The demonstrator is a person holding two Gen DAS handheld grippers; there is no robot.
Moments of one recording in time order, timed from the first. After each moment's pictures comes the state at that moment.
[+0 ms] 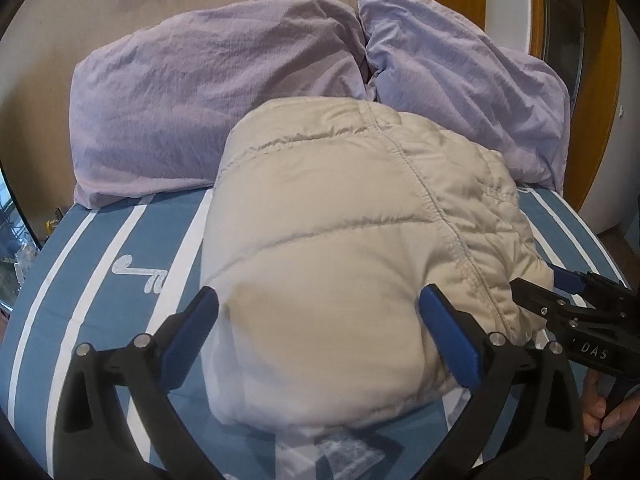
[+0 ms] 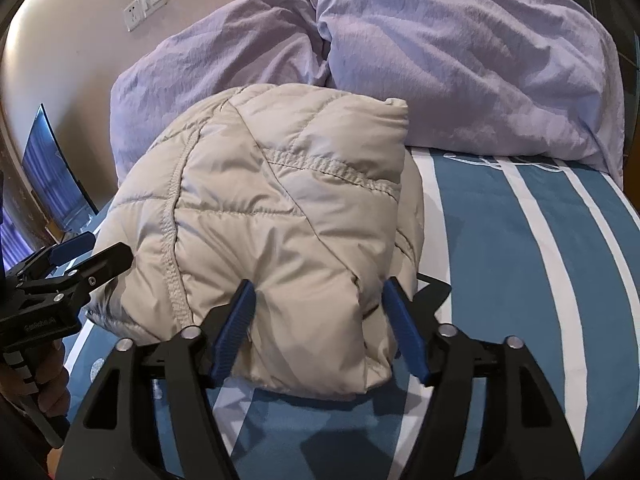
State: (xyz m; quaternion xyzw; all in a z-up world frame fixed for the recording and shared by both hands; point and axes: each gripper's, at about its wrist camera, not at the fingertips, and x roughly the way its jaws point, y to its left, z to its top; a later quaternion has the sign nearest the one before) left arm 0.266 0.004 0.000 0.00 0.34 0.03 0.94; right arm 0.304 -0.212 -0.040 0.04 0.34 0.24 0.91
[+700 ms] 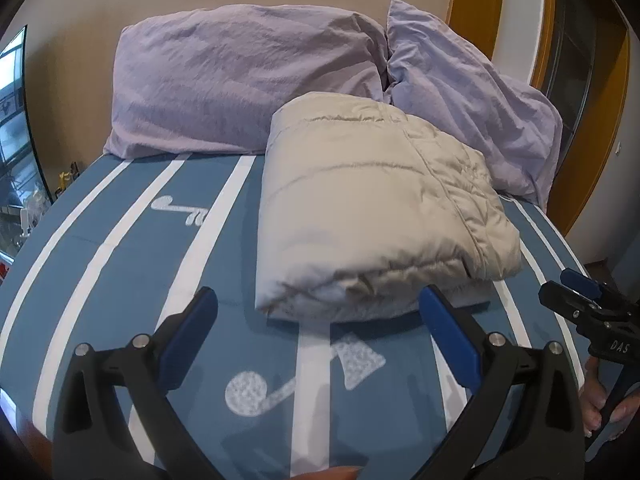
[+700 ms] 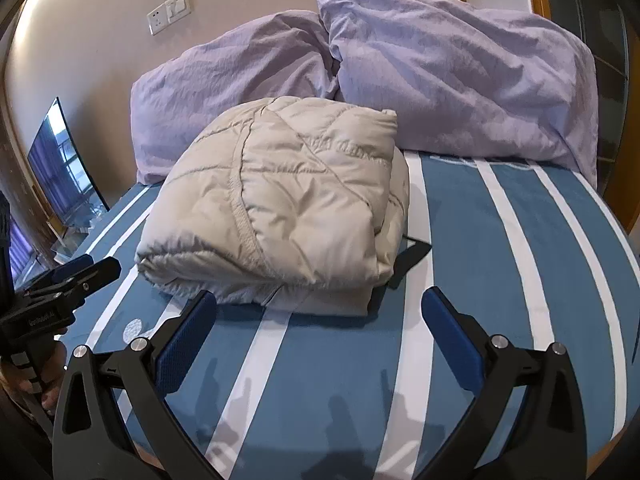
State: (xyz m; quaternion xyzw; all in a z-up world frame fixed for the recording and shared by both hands) left arm 0.170 0.030 0.006 -0.07 0.34 0.04 0.94; right arm 0.225 -0.230 -0.015 0.04 0.33 0.23 0.91
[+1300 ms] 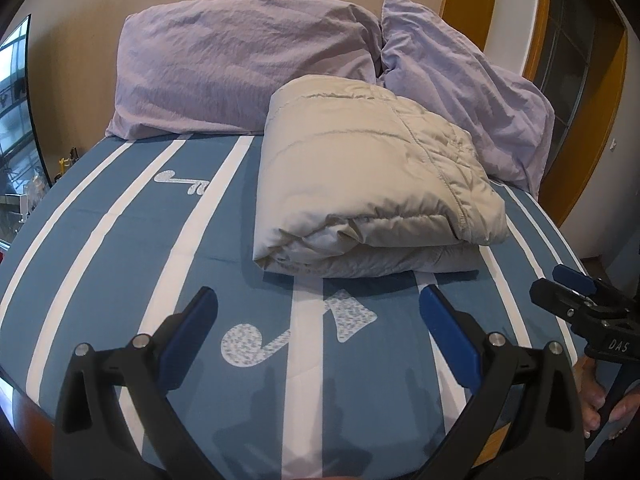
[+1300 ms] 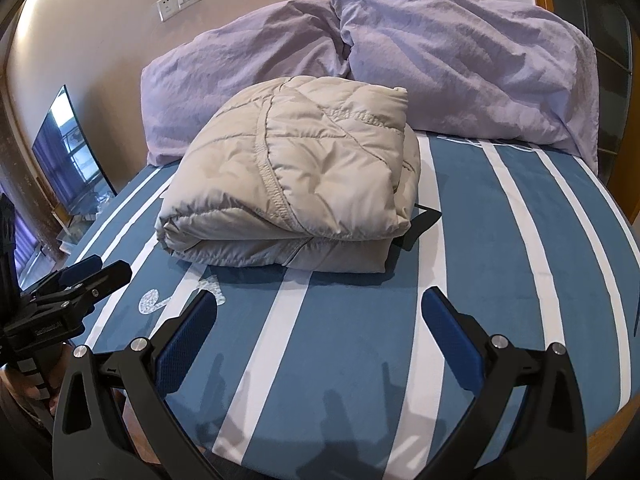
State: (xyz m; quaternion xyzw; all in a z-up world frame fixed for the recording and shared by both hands) left arm 0.141 0.022 -0.004 -0.08 0.36 0.03 0.93; right arm 0.194 -0.223 -0.020 0.03 0.35 0.24 0.90
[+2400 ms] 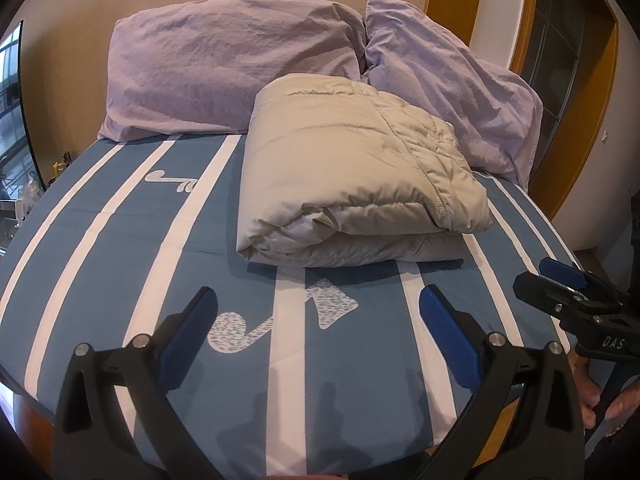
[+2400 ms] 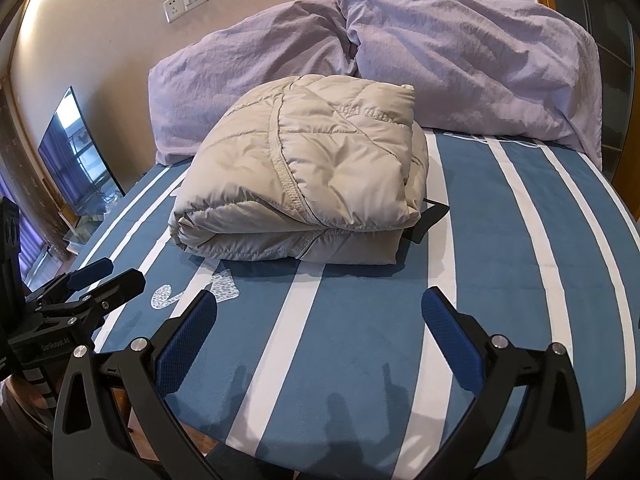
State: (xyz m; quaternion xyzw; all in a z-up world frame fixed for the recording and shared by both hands) left arm 0.133 0.007 0.000 -0.07 0.36 0.02 0.93; right arm 0.182 -0.218 -0.019 0.03 0.35 0.25 0.90
